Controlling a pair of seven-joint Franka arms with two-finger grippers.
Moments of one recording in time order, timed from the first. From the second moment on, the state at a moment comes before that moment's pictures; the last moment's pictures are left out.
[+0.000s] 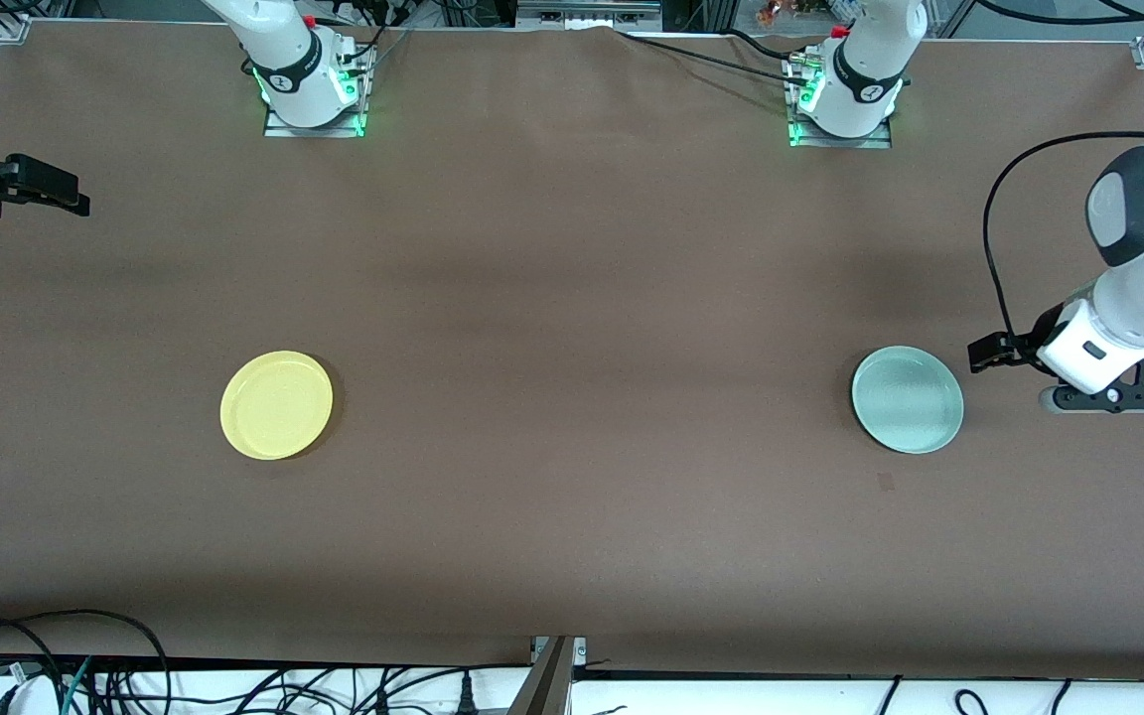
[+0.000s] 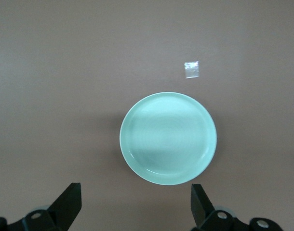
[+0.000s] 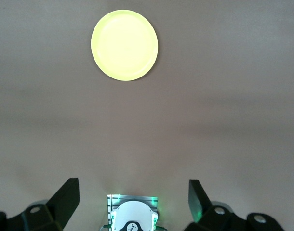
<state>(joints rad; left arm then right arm) 0.38 0.27 -0.31 -1.84 0.18 2.05 -0.03 -0.01 0.10 -0.04 -1.45 -0.01 1.33 -0.09</state>
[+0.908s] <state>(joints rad) 0.50 0.50 -0.31 -2.01 0.32 2.46 -0.02 -0.02 0.15 -0.05 -1.44 -0.01 1.33 -0.11</state>
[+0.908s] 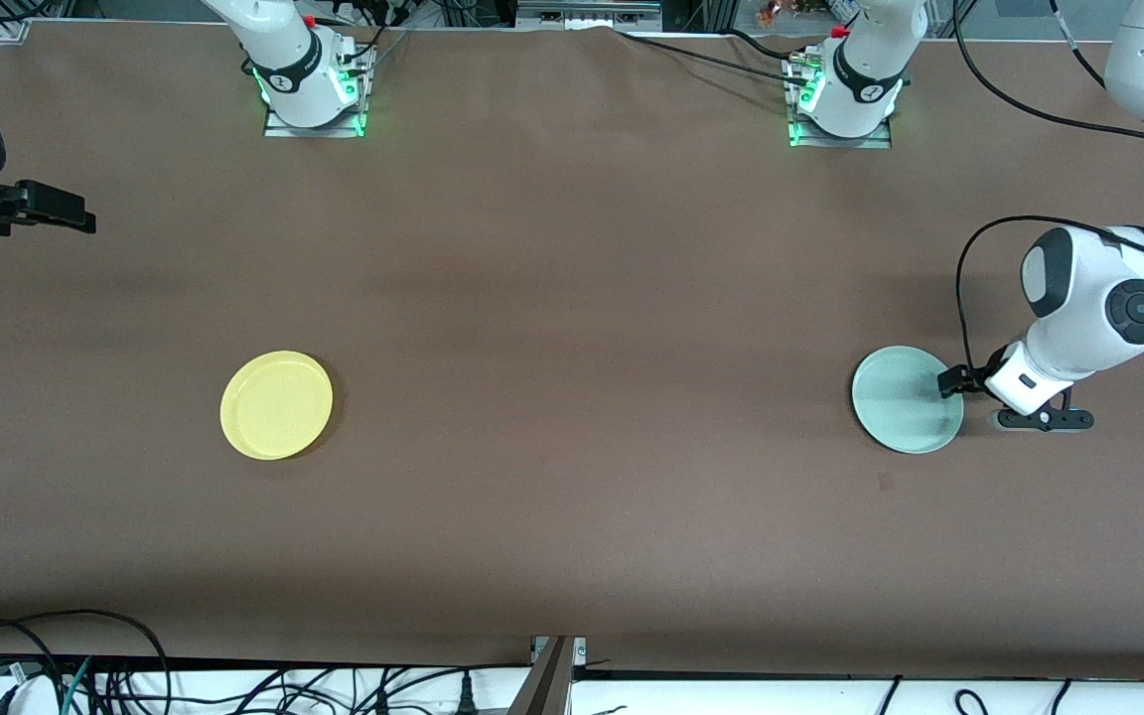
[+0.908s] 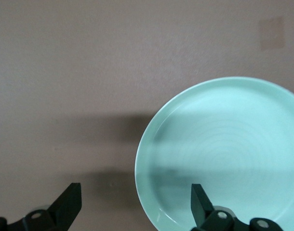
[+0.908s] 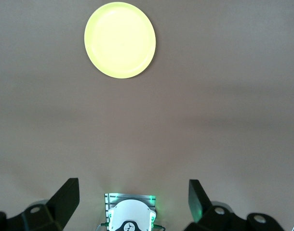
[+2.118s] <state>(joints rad) 0.48 0.53 -0.34 -1.97 0.33 2.38 -0.01 -0.08 0.51 -0.06 -1.59 -0.02 1.82 -0.12</state>
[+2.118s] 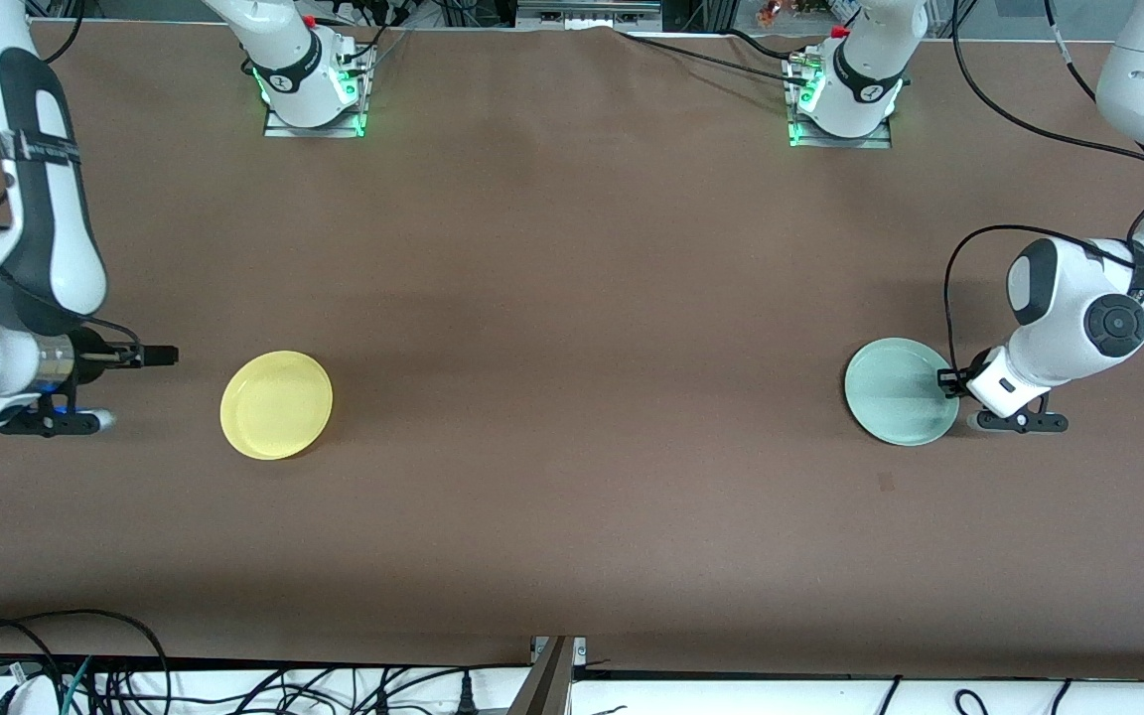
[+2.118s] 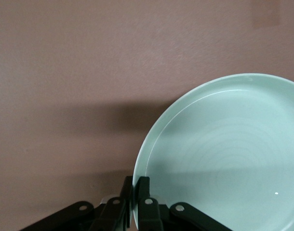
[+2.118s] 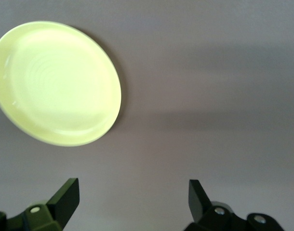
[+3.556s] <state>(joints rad) -0.40 0.53 -0.39 -1.49 0.66 1.45 -0.78 -0.10 0.60 -0.05 -1.87 0.30 2.27 -0.30</state>
